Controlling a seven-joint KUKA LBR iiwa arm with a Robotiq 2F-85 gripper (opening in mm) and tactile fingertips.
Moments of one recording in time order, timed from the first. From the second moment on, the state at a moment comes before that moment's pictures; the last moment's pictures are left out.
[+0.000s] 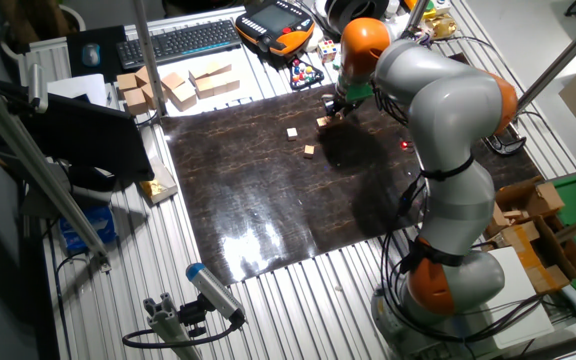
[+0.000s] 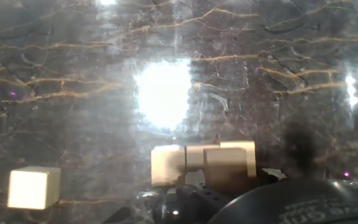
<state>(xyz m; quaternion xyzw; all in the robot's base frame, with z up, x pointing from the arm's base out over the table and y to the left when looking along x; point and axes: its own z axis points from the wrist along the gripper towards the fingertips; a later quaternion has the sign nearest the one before) 0.650 -0.032 0.094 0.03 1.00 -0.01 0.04</state>
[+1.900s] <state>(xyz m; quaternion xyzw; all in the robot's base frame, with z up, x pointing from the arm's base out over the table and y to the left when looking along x) 0.621 0.024 0.076 0.09 1.00 0.00 0.04</state>
